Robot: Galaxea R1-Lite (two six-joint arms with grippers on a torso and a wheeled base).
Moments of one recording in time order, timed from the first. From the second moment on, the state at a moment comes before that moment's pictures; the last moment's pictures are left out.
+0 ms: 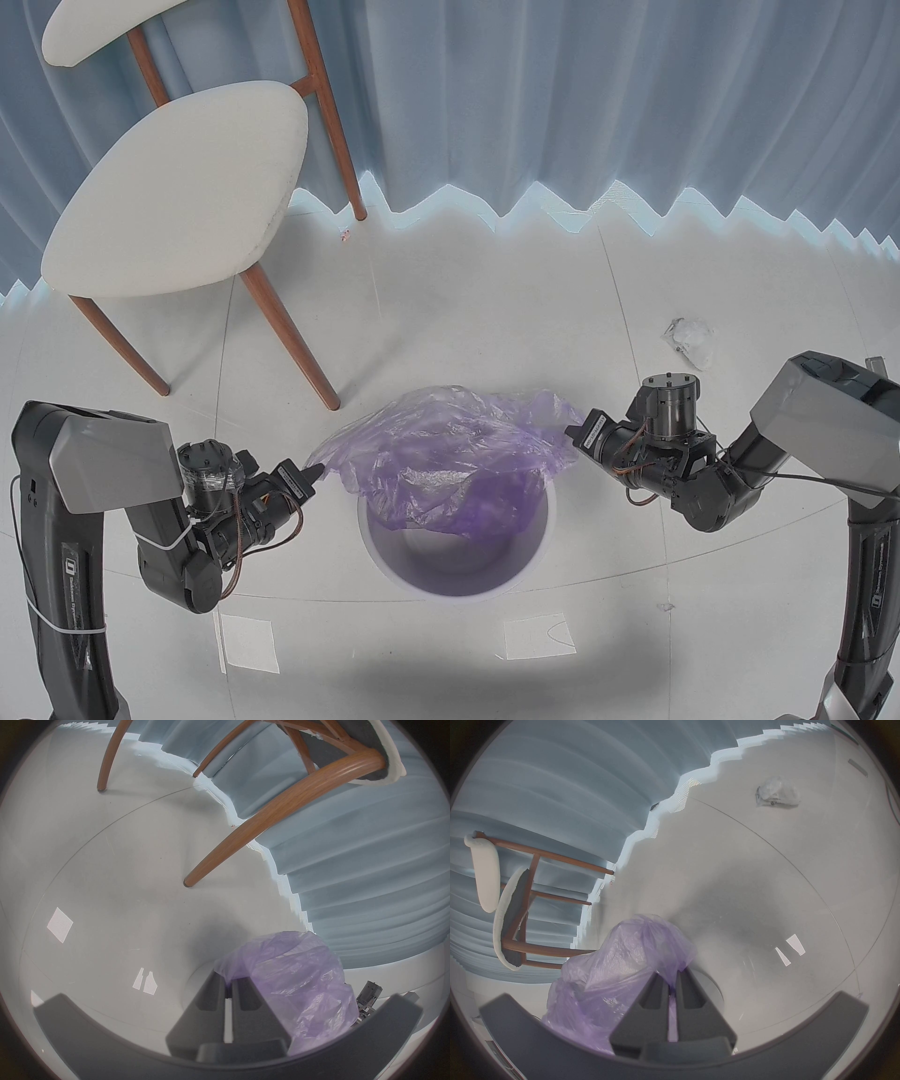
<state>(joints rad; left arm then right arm) -0.19 2.38 -0.60 -1.53 -0.25 -0.83 0.38 2.31 -1.04 -0.86 0.10 0.78</state>
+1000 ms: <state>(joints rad) -0.22 2.17 -0.36 -1.54 -0.27 -0.82 0.41 2.19 -0.84 -0.93 0.09 0.78</state>
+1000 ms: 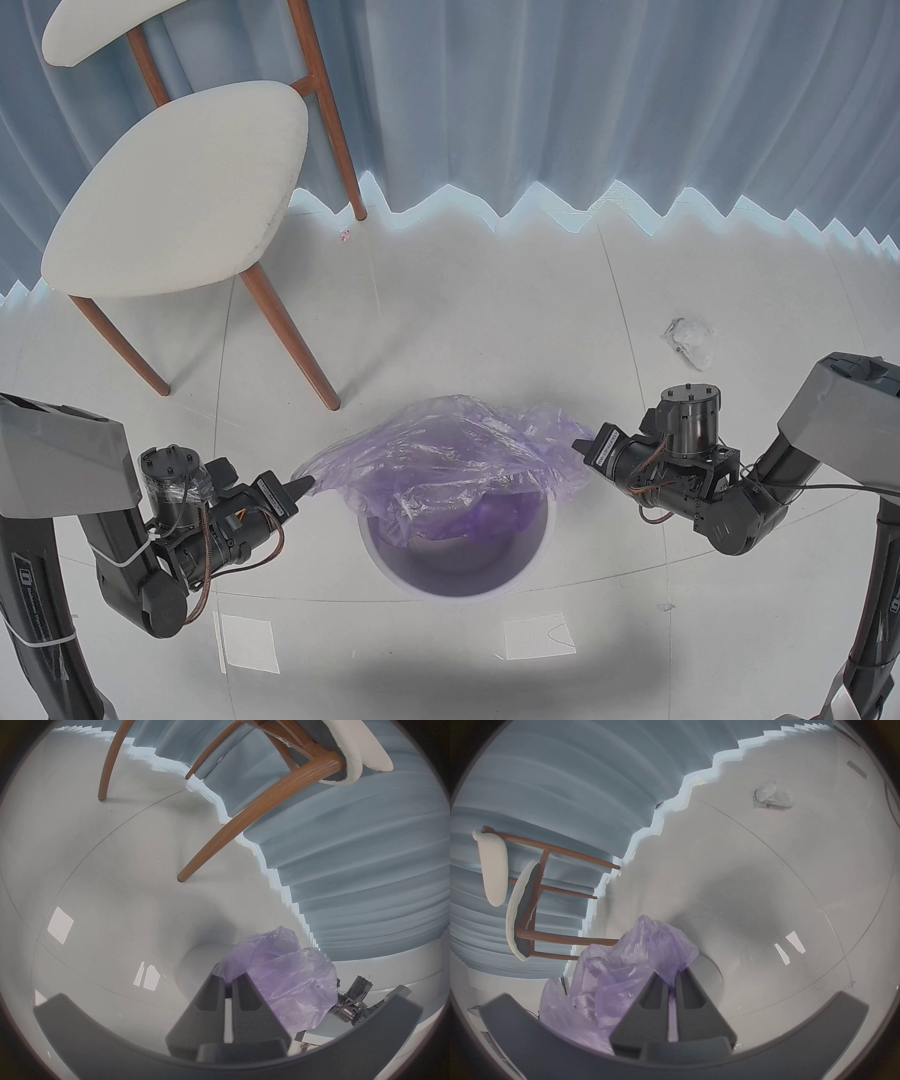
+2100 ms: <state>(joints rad) -0.23 2.12 -0.30 -1.55 -0.27 -0.82 0.51 1.85 -0.79 -0.62 0.11 0.90</state>
